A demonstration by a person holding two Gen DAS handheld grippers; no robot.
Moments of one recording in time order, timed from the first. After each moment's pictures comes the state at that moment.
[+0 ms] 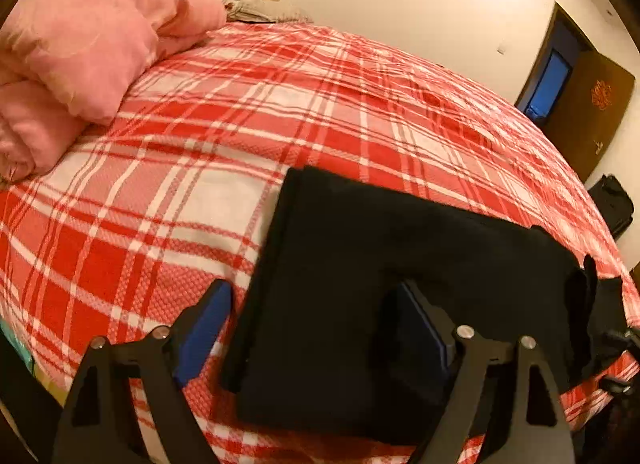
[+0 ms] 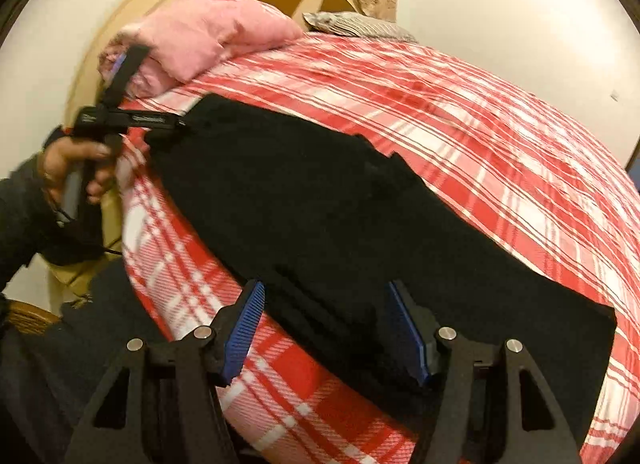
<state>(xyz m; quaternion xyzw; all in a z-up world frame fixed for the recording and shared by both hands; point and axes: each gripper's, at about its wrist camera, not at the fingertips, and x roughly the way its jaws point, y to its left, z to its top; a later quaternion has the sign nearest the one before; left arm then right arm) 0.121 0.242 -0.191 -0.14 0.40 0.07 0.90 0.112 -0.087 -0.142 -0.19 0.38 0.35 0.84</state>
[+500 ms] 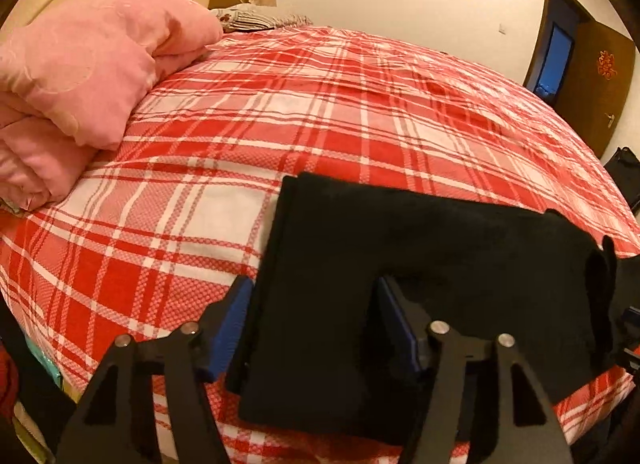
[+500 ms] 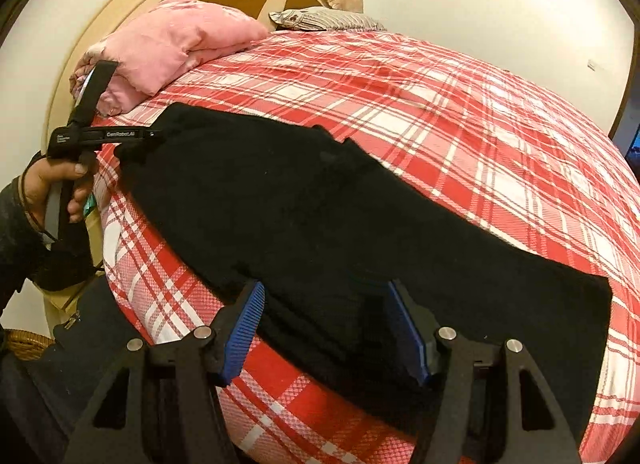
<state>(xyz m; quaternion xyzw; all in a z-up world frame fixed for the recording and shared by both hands) 0.123 0.235 -0.186 -0.09 0.41 0.09 0.90 0.124 -0.106 -0.140 -0.16 0.39 0.32 0.85</state>
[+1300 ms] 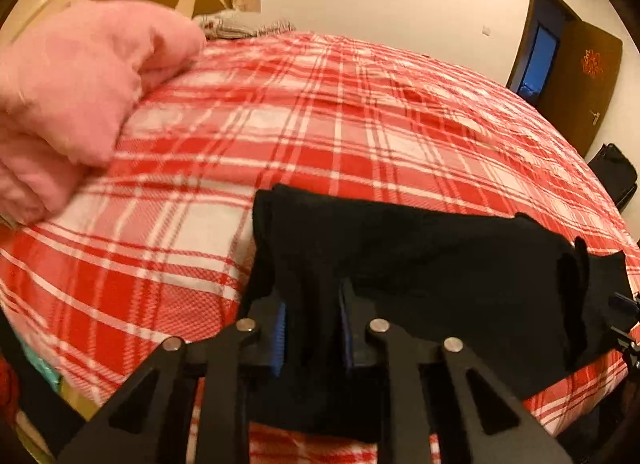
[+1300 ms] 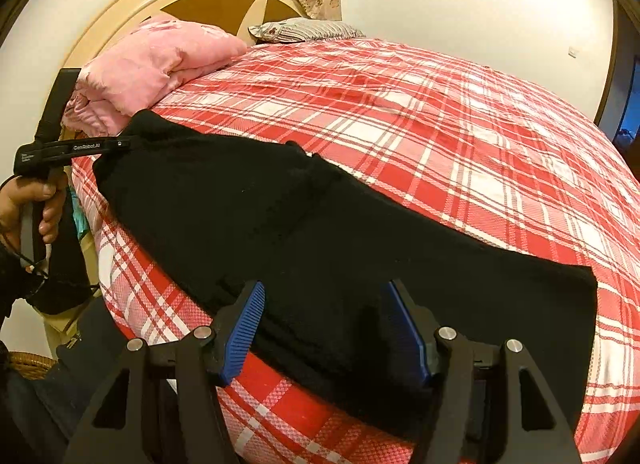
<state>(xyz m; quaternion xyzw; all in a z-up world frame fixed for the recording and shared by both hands) 0.115 0.218 -0.160 -0.08 0.40 0.07 0.91 0.130 -0.119 -0.131 -0.13 0.38 0.30 0.87</state>
